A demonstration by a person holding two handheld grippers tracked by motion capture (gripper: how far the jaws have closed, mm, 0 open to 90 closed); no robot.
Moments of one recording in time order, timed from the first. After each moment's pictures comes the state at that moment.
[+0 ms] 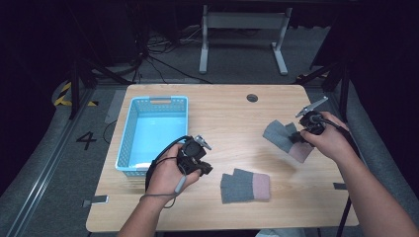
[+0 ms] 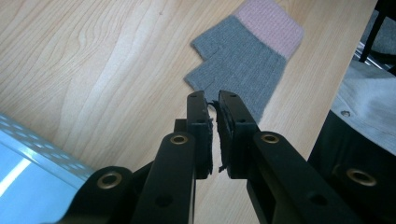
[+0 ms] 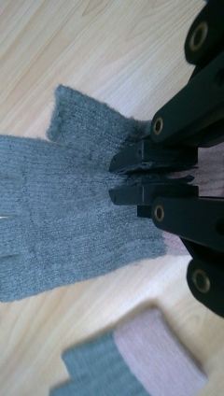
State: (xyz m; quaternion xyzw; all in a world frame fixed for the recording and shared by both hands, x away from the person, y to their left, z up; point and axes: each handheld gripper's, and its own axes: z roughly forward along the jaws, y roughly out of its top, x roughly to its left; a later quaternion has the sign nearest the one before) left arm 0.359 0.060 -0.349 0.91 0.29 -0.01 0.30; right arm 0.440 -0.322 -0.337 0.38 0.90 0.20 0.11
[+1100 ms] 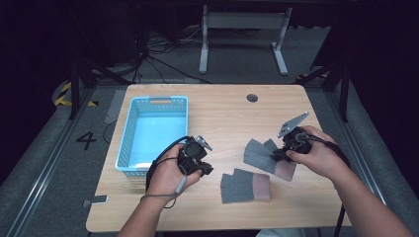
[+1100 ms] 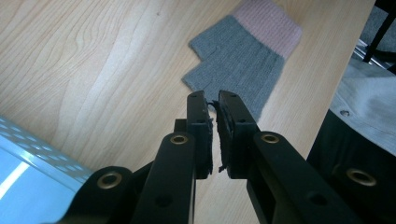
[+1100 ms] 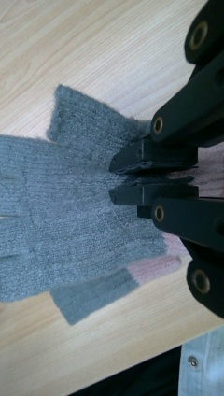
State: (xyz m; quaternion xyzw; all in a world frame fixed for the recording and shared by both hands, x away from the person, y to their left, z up) left arm 0.358 0.058 -0.348 0.91 0.29 -0.01 0.30; right arm 0.390 -0.263 -0.331 0.26 0.94 0.23 0.06
